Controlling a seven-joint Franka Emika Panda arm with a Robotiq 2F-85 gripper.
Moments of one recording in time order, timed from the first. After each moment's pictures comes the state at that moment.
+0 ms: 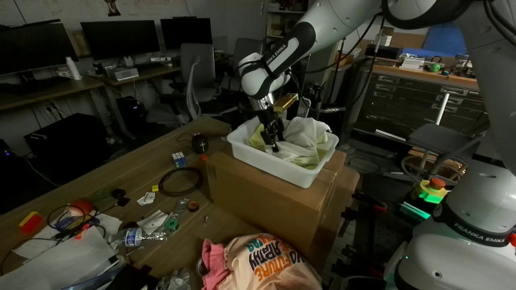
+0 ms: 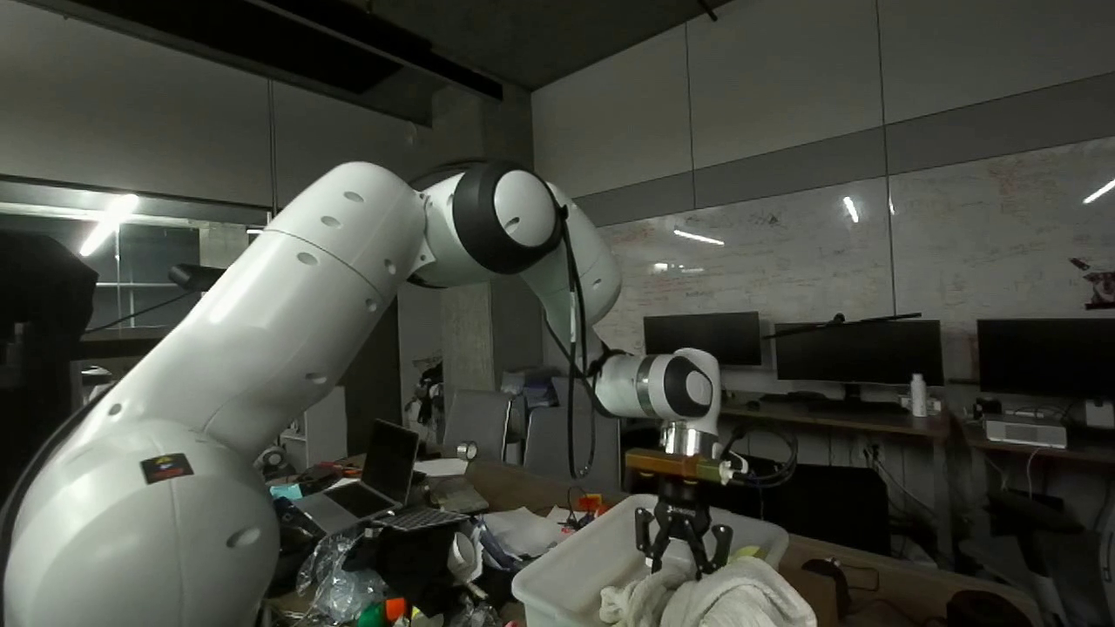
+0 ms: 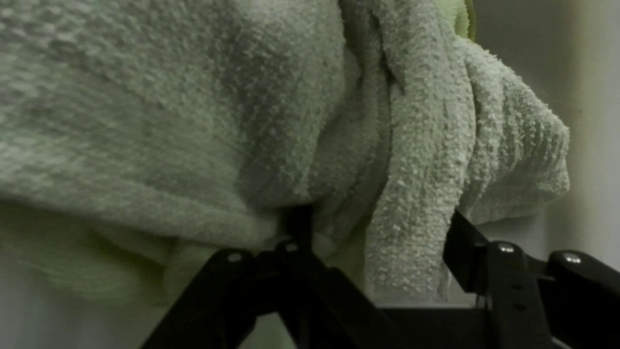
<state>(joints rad) -0.14 0.64 -0.09 -1.69 -0.08 1.92 -0.20</state>
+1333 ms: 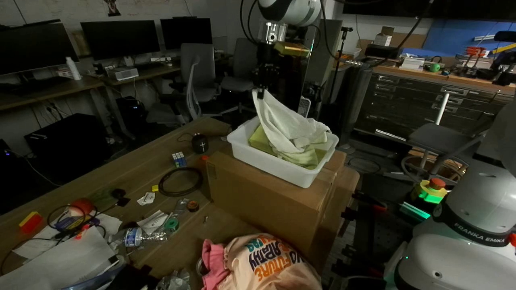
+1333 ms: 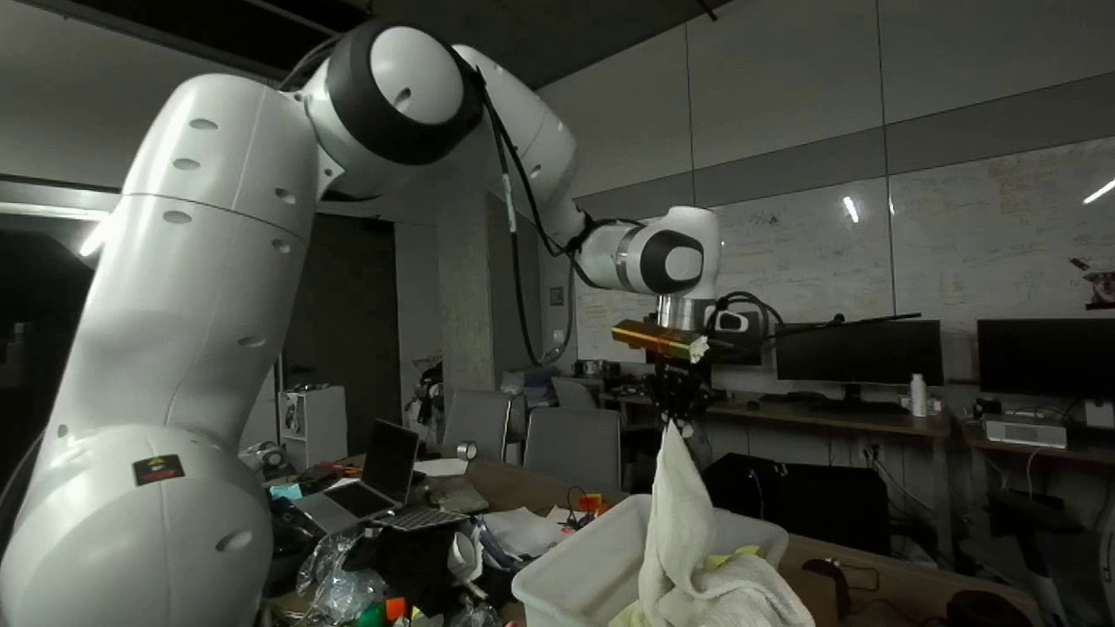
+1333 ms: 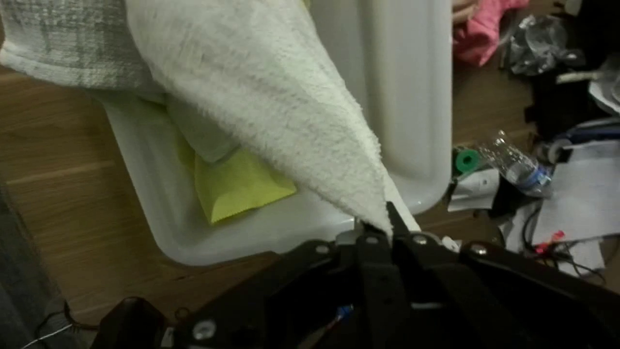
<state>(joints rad) -0.18 0.23 -0.09 -1.81 0.20 2.07 -0.10</state>
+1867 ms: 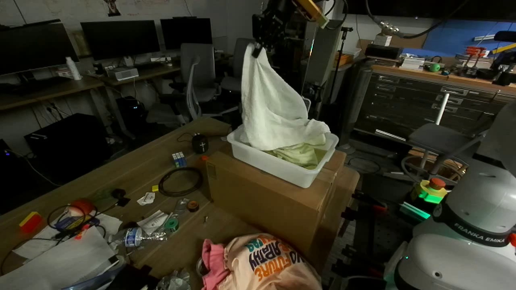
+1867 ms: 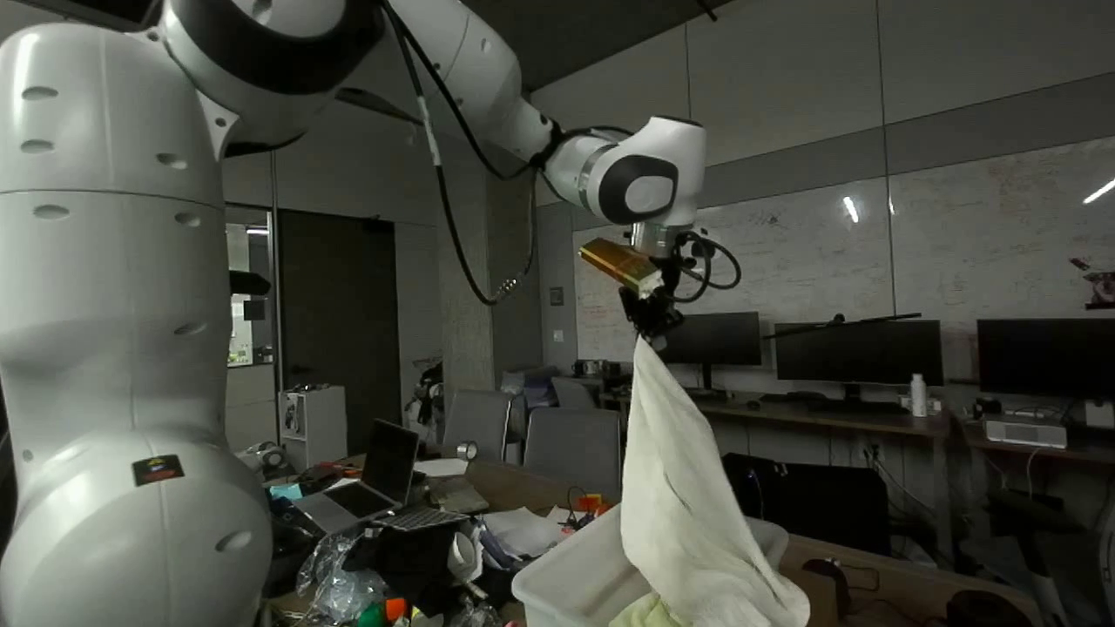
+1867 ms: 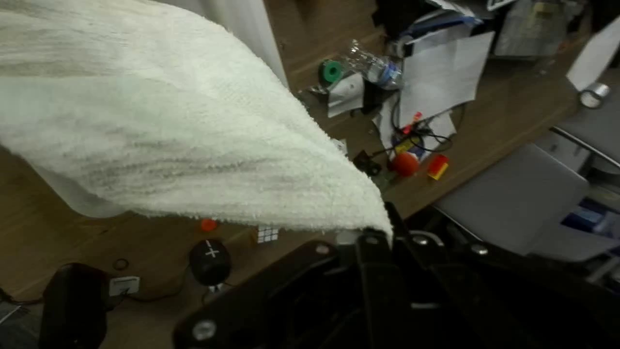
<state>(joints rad) -0.18 -0.05 -0.10 -1.93 0.49 2.11 -0.06</state>
